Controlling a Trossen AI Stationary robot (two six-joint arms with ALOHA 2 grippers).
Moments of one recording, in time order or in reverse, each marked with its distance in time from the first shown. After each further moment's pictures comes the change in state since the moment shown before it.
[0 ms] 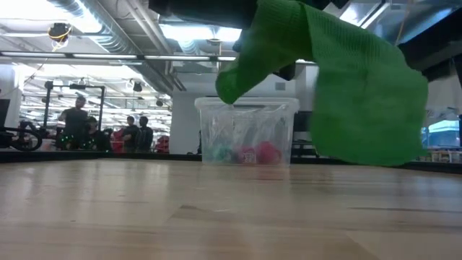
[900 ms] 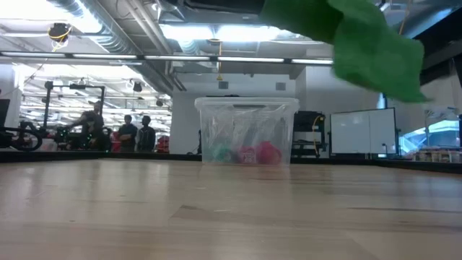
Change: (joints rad) left arm 0.007 -0.009 0.000 0.076 -0.002 0.078; right arm 0.134 -0.317 0.148 -0.254 0.483 -0.115
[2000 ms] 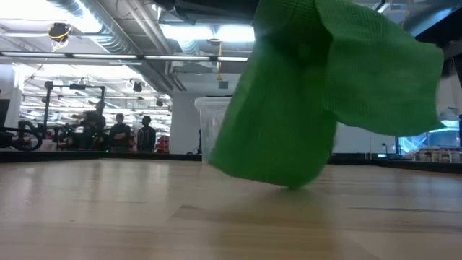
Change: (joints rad) left arm -0.001 0.000 0.000 -0.054 0.050 -0.156; right arm 0.005 0.048 0.108 -0.348 -0.203 0.067
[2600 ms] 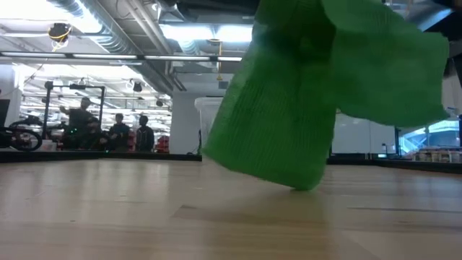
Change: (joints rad) left arm -0.001 0.000 0.000 0.024 0.000 0.010; right arm 0.588 -0.007 -0.444 0.269 0.285 0.477
